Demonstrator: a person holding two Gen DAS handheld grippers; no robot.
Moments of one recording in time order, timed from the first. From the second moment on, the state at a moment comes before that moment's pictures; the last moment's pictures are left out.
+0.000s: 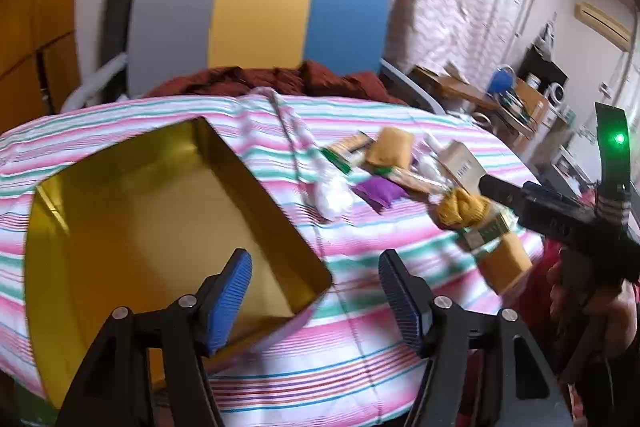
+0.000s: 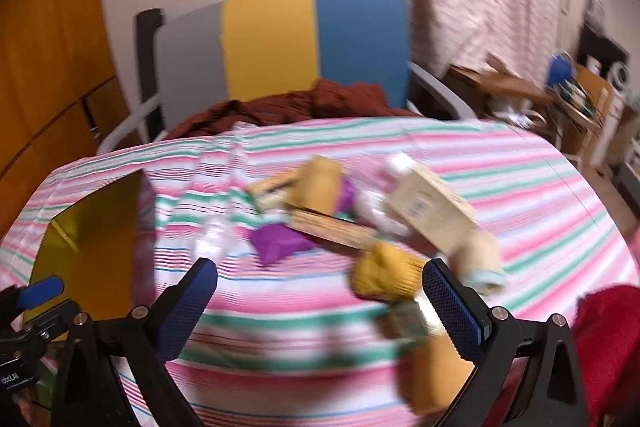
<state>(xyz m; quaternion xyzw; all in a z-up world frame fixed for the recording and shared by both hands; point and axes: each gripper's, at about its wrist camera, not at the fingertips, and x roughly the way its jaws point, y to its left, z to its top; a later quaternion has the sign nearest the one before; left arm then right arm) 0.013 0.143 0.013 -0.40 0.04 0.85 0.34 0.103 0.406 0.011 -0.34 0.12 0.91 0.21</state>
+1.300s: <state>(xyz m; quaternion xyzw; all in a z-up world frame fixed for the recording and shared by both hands) 0.033 0.377 -0.022 -0.53 0.04 0.67 0.52 0.224 0.541 0.032 -0.32 0.22 0.86 0.33</state>
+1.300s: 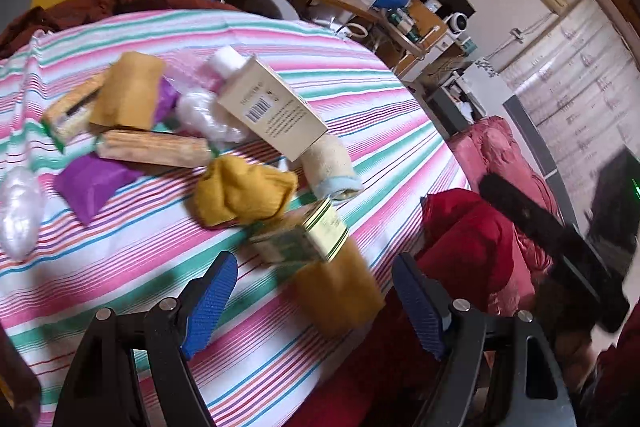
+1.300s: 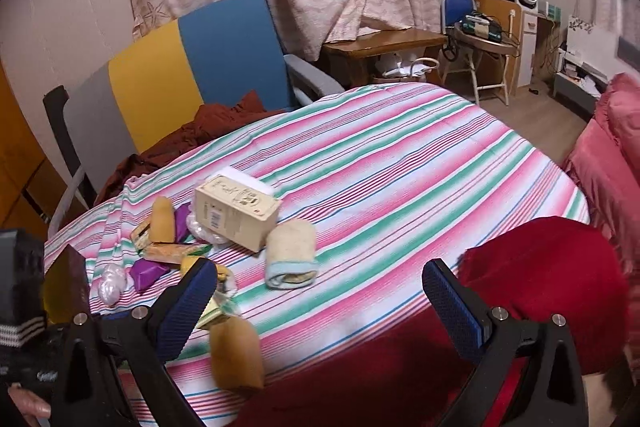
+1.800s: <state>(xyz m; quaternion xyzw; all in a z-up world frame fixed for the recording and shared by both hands) 0.022 0.397 -0.050 -0.54 0.05 0.67 0.50 0.218 0.544 0.020 -0.34 0.22 0.86 0.31</state>
